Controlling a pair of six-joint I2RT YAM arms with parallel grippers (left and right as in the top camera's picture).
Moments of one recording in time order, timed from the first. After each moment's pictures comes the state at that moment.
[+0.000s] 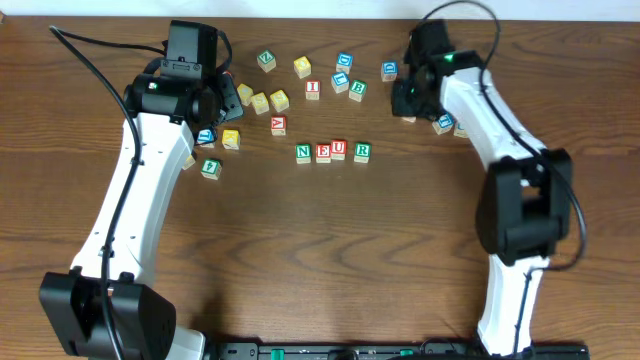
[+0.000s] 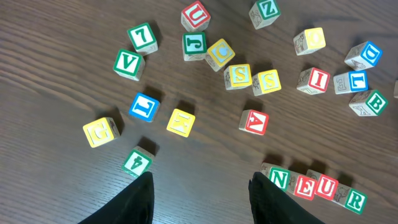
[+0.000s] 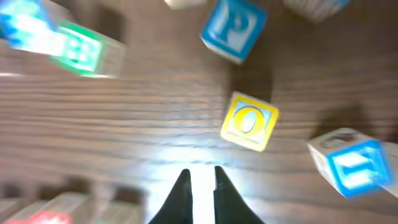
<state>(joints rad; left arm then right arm) -0.14 1.66 1.56 -0.94 -0.09 -0.46 0.22 2.18 1.83 -0.87 -0.07 0.26</state>
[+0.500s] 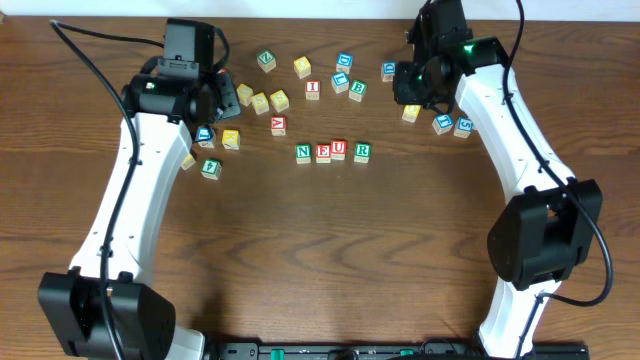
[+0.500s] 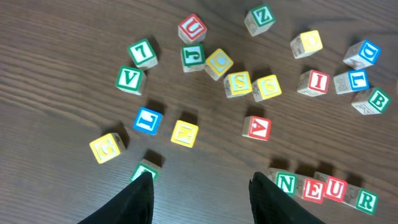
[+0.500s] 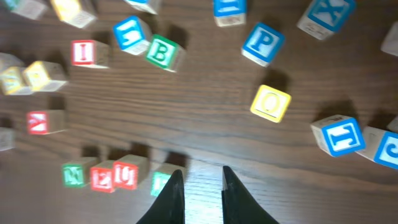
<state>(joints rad) -0.13 1.66 1.56 -0.91 -0.09 -0.38 0.24 2.04 1.89 -0.96 -0.14 0.26</state>
